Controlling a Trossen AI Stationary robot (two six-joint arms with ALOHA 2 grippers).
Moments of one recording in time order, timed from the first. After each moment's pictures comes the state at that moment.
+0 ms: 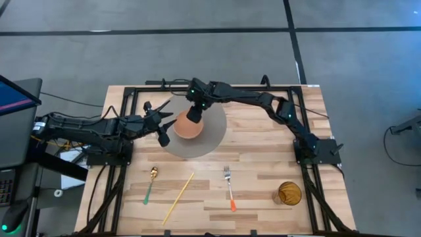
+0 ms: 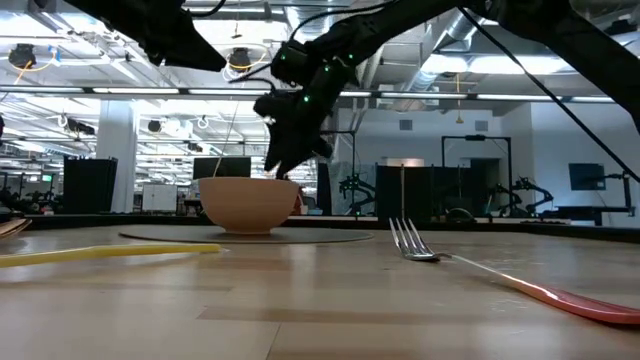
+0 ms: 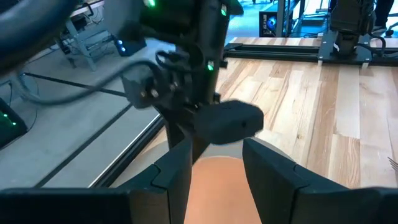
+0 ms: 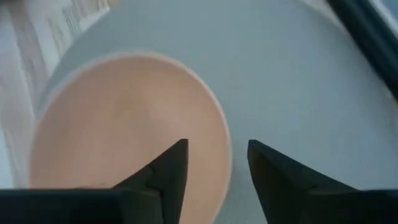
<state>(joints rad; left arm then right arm) -0.08 0.79 0.59 -0.14 -0.60 0.03 -0.36 2.10 2.00 -0.73 -0.16 0.12</state>
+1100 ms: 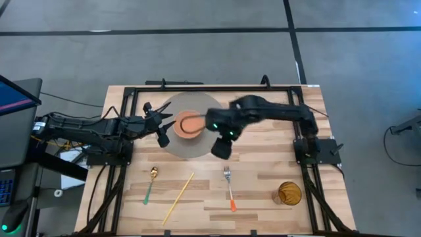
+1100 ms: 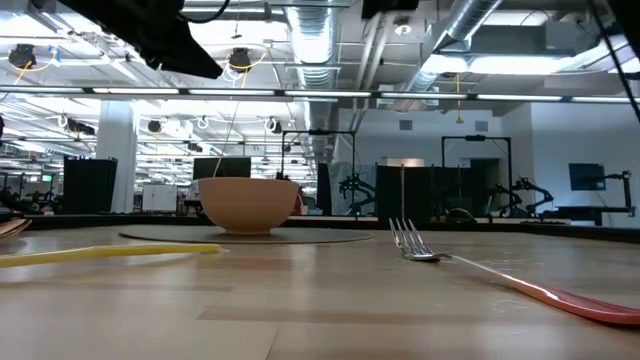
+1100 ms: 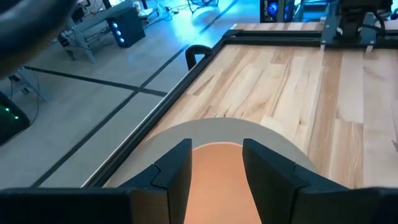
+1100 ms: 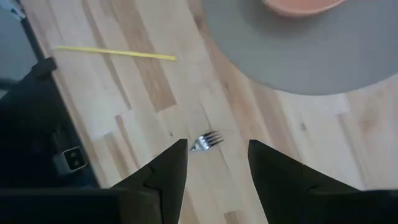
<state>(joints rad) -0.08 0.79 0.59 -0.19 -0.60 0.02 0.12 1.97 2.33 -1.57 -0.01 0.50</state>
